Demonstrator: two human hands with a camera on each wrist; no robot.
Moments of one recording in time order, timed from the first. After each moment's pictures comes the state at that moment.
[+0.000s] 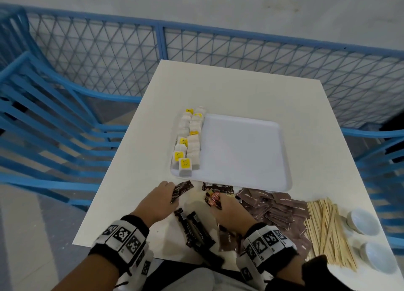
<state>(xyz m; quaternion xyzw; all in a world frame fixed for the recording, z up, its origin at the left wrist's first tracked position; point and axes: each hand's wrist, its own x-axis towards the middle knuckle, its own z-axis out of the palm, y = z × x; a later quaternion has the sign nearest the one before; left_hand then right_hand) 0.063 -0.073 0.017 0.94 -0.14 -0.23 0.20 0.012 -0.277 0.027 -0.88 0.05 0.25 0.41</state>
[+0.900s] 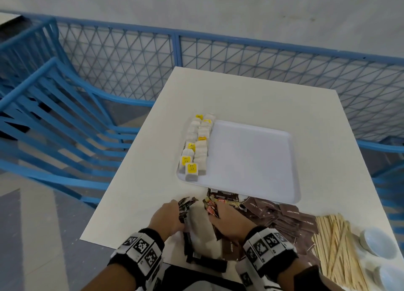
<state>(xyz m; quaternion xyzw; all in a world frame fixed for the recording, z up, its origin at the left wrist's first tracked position) 0.041 -0.088 -0.007 0.93 0.01 -0.32 0.19 0.024 -0.275 0.019 -0.88 -0.05 0.32 0.36</state>
